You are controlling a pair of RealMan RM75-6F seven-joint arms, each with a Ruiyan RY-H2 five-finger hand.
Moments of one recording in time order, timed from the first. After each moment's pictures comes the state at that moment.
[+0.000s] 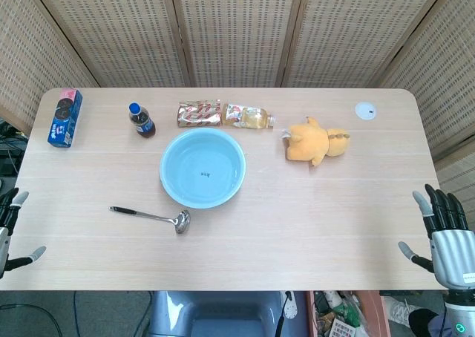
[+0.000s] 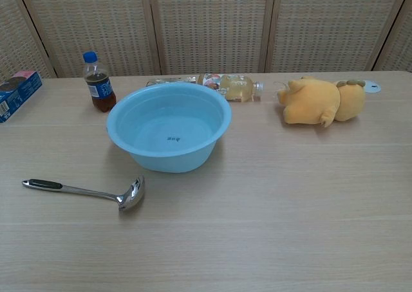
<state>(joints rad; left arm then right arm) -0.07 -1.07 0.03 -1.67 1.47 1.55 0.01 0.04 -1.12 0.08 -1.64 -1.62 1.64 -0.07</state>
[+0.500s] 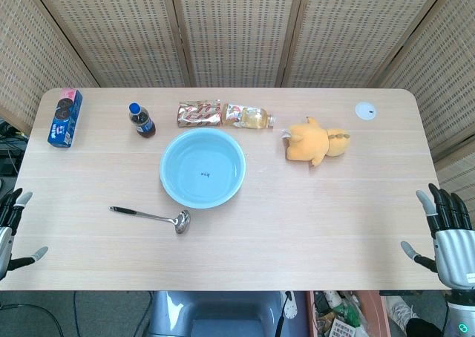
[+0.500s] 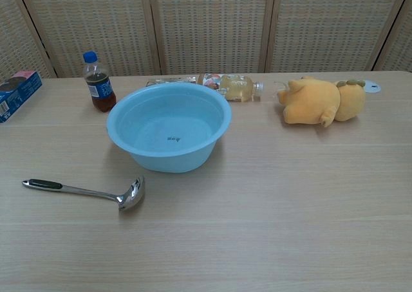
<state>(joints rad) -0.07 -1.07 0.02 -1.67 1.47 1.52 0.03 0.03 -1.11 0.08 -1.64 -1.61 1.63 -0.05</state>
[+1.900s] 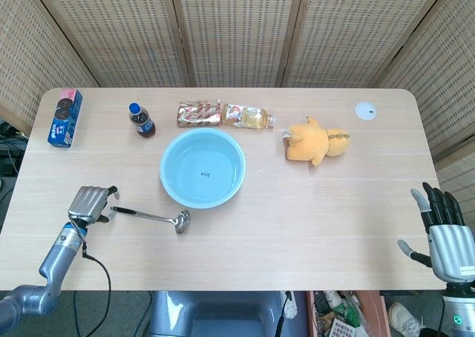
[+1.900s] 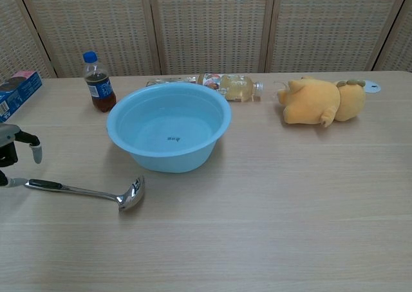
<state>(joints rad) -0.48 -1.56 -0.10 -1.08 1.29 0.90 0.12 0.06 -1.11 0.09 -1.64 -1.56 1.56 -0.06</state>
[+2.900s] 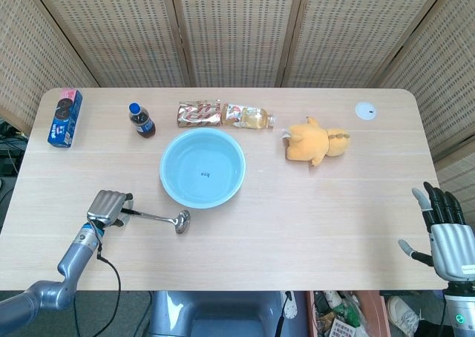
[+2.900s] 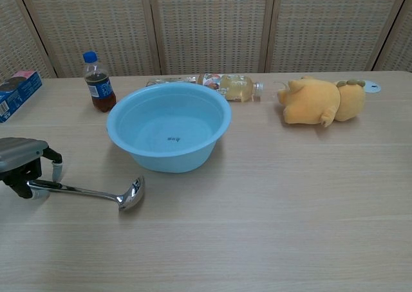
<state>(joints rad) -0.53 -1.62 -0.08 -1.07 1.23 0.83 0.21 0.06 -1.10 0.09 -1.65 -1.54 1.55 -0.04</state>
